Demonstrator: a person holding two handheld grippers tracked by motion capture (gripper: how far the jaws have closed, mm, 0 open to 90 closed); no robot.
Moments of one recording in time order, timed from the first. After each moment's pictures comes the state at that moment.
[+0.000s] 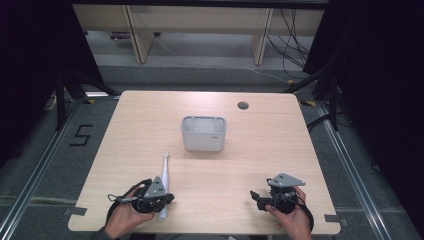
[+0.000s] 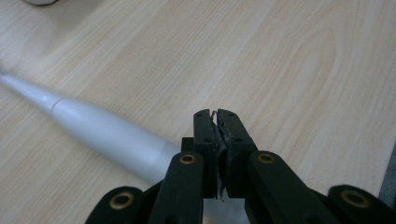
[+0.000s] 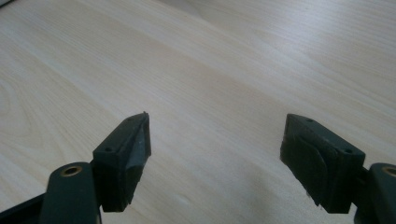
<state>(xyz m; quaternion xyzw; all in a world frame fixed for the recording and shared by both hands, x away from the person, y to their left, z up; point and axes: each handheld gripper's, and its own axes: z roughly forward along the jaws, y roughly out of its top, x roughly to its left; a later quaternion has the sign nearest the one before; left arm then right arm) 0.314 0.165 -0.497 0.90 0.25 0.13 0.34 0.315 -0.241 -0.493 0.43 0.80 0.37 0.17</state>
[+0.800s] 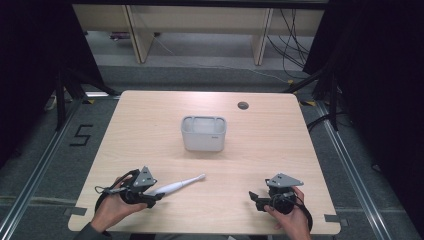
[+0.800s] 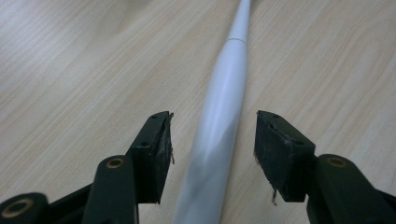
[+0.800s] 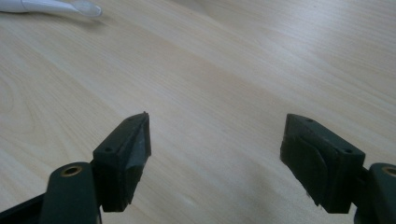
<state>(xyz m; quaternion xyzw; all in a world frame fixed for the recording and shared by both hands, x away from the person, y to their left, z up) 0.332 0.191 -0.480 0.90 0.28 0.15 0.31 0.315 -0.239 -0.496 0.43 0.81 0.37 0.17</state>
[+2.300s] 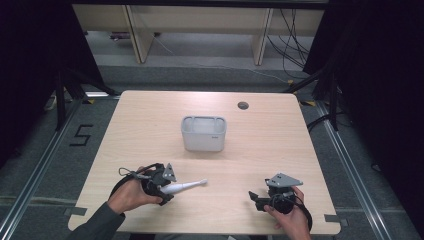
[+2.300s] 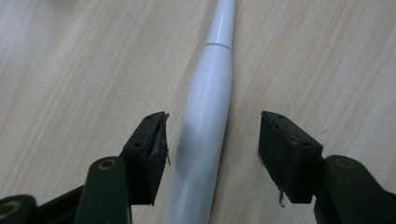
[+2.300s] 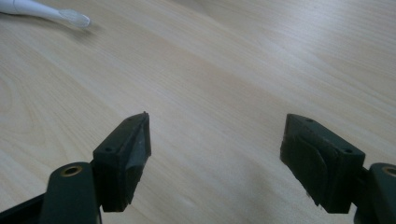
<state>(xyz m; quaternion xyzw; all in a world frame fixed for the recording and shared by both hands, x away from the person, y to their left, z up) 0.360 0.141 -0.472 0.96 0.20 0.08 0.17 0.317 -0.240 -0.495 0.42 0.81 0.36 0.18</state>
